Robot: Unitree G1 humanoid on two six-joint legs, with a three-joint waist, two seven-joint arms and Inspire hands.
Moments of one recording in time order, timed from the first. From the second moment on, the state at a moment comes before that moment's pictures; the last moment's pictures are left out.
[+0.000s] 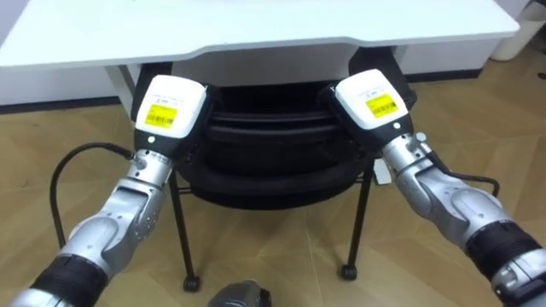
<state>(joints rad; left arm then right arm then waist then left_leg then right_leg) -0.35 0.47 -0.42 0.52 0.96 -0.13 0.60 -0.53 -0.47 0.52 0.73 -0.97 -0.29 -0.54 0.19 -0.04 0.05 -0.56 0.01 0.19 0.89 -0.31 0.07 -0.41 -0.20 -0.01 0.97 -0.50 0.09</state>
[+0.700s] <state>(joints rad) -0.32 0.50 -0.37 0.47 0.97 -0.15 0.60 -0.54 -0.43 0.53 0.73 -0.98 -0.27 -0.57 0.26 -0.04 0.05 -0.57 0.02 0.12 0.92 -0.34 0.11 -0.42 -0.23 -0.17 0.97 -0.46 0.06</state>
